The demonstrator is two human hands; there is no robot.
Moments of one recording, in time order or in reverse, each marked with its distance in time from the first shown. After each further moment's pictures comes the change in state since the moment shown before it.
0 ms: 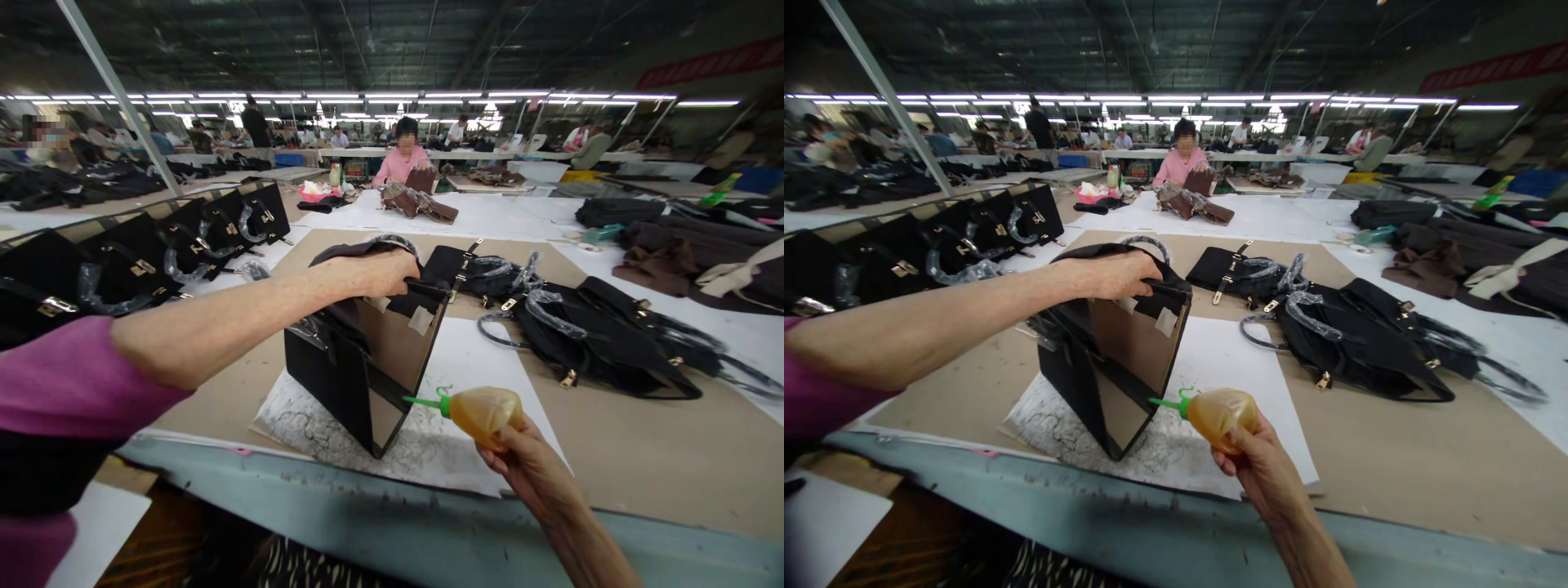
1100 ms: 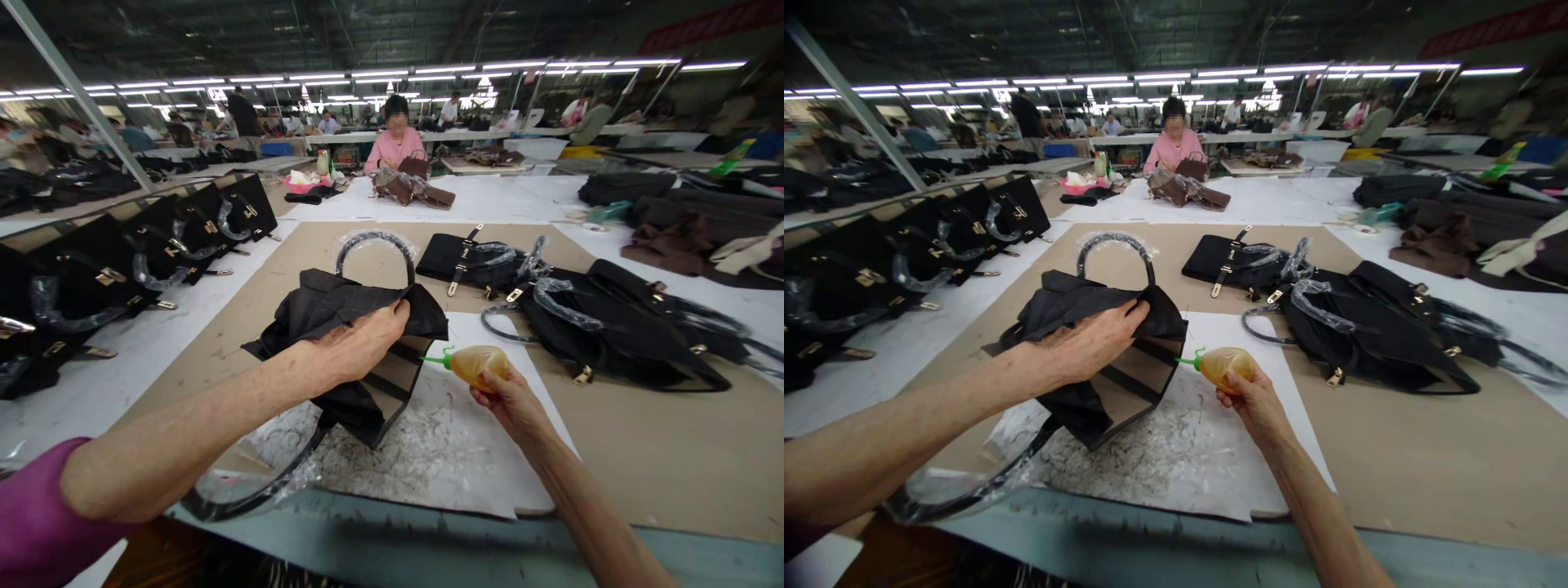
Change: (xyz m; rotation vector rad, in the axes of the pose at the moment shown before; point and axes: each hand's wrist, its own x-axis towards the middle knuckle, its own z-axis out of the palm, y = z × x) left_hand -0.036 0.022 0.083 0.338 0.323 -0.086; right_hand 0.090 0.003 -0.026 -0.027 0.030 -0.084
